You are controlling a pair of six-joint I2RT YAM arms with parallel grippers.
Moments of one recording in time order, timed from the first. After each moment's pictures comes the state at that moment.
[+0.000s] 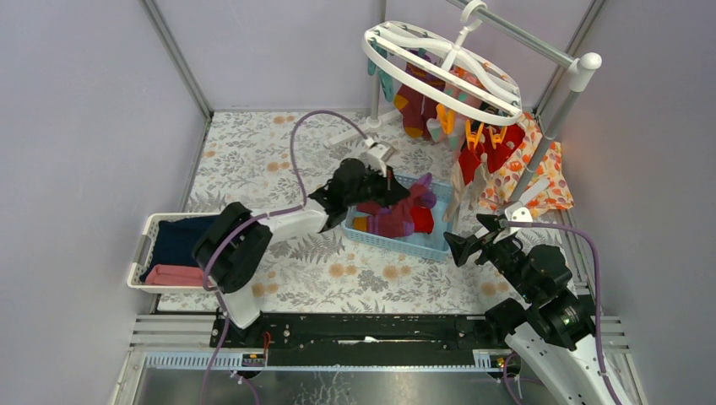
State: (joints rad) left arm -0.74 1.77 1.05 0.43 0.33 -0.40; right arm 0.50 0.21 0.56 -0.45 -0.04 0.06
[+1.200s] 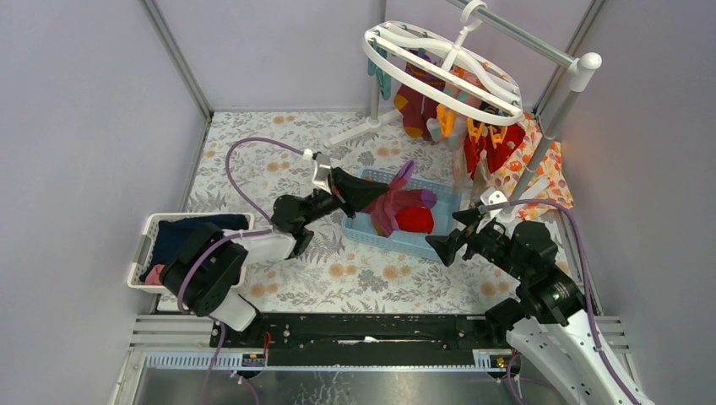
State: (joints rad) left arm -0.60 1.54 0.59 1.49 0.58 -0.60; right arm 0.50 0.42 0.64 -0.43 -0.27 0.07
